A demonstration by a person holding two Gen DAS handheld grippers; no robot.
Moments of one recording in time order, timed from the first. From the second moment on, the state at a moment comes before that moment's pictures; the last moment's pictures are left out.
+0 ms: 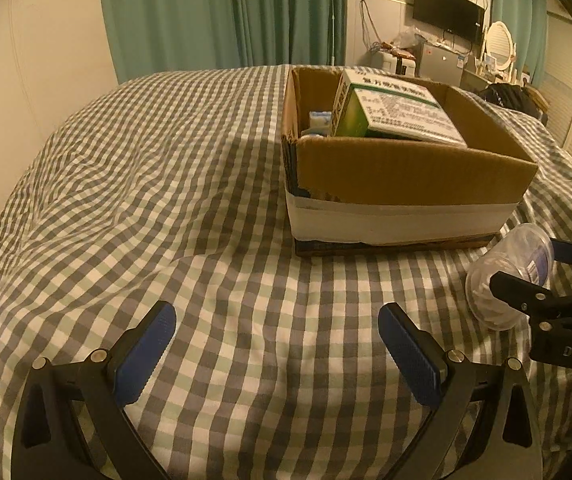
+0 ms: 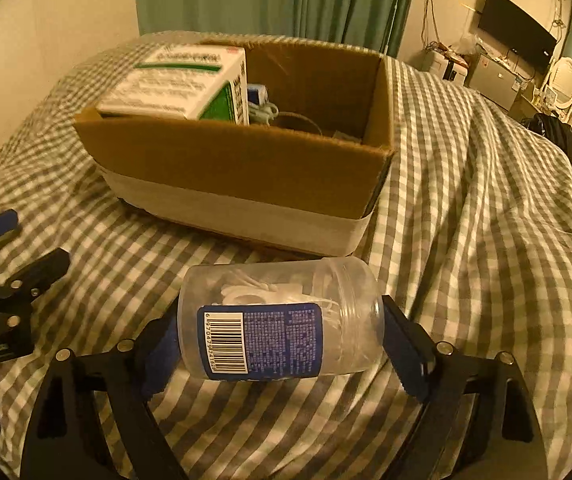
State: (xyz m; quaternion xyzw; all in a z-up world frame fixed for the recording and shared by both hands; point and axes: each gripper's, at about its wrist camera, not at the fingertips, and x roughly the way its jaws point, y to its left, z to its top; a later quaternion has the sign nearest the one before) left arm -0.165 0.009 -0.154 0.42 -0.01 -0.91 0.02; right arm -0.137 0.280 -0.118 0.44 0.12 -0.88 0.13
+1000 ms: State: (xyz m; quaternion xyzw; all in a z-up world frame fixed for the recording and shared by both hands) left arm -0.237 0.018 -0.008 0.28 -0.04 -0.96 0.00; right arm -0.166 0.266 0.050 0.26 0.11 -0.95 0.16
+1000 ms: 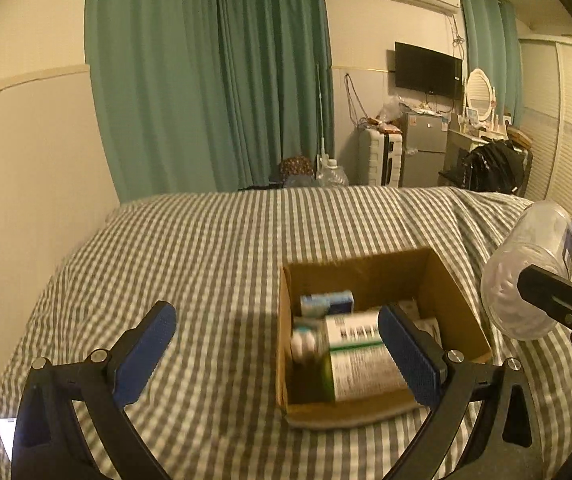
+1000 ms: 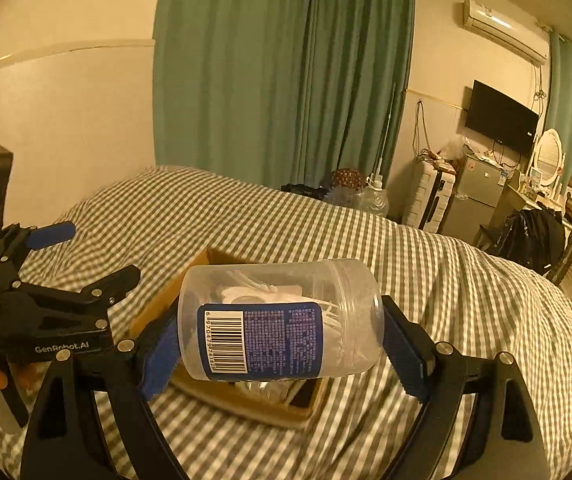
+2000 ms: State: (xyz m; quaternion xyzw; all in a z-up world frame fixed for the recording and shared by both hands) left arm -0.320 0.019 -0.054 0.33 -0.04 -0.94 0.01; right arm -0.272 0.259 0.020 0.28 0.07 -0.95 0.15
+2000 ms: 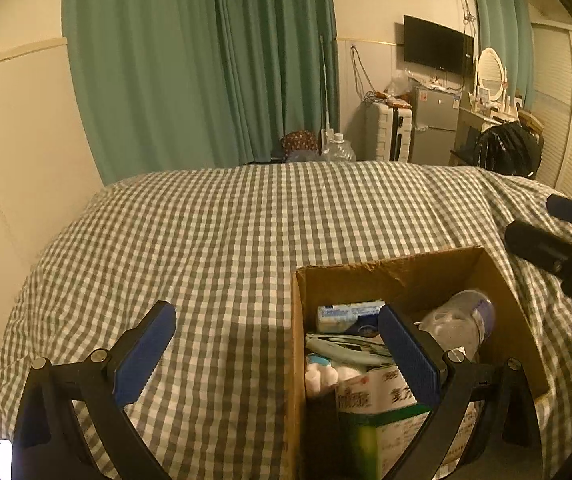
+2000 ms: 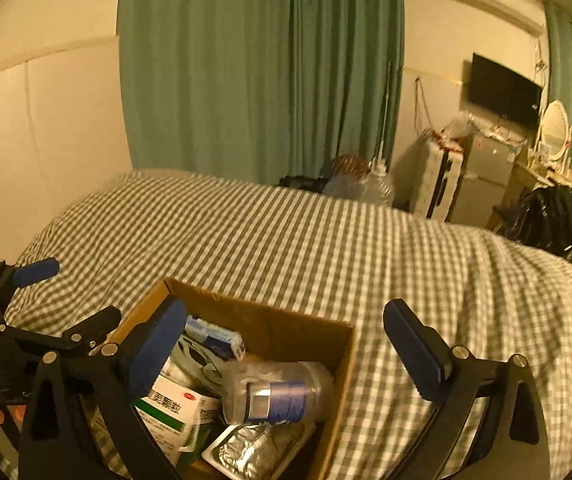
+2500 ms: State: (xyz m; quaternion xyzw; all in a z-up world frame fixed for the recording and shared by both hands) left arm -0.212 0.023 0.062 0.21 -0.04 -0.98 0.00; right arm -0.146 0.271 0.137 0.18 0.09 -0.97 0.12
